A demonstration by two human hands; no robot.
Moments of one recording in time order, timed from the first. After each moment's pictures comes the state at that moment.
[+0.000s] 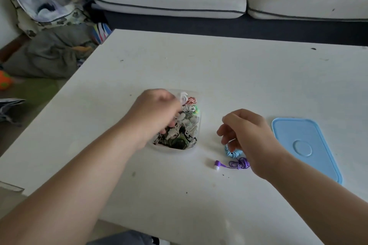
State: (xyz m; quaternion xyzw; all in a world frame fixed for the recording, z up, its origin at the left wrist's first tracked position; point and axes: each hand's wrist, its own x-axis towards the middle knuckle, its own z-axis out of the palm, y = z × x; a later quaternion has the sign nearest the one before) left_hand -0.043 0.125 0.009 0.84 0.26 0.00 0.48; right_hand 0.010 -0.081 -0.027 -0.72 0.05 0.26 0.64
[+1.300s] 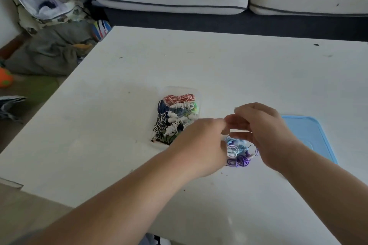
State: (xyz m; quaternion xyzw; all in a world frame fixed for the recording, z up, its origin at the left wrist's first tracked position) left_hand -0.052 0.038 -0.009 0.95 0.05 -0.10 0.30; right_hand 0.032 -0.100 -0.033 -0.70 0.08 0.25 0.67
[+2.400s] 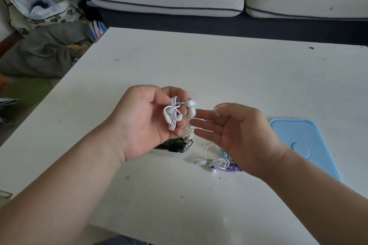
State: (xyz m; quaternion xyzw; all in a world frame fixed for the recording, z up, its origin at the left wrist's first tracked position) left_hand -0.050 0.114 0.036 0.48 0.21 -0.12 0.84; right_hand 0.015 -0.071 -0.008 -0.47 0.03 0.41 0.78
